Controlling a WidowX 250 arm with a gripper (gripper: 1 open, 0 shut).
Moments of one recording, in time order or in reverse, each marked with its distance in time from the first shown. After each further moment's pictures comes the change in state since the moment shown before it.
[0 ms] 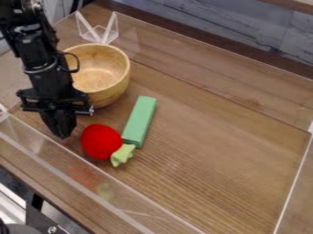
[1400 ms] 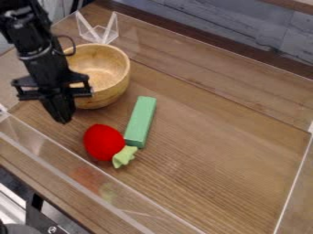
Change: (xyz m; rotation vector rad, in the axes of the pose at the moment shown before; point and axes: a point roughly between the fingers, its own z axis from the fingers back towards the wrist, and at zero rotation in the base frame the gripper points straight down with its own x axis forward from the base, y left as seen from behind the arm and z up) arm 0.007 0.000 0.029 -0.028 -0.109 0.179
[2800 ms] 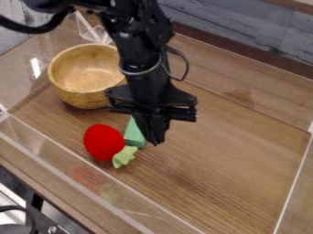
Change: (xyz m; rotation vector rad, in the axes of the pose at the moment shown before) arm -0.047 -0.133 0.001 -0.034 -0.038 -0.240
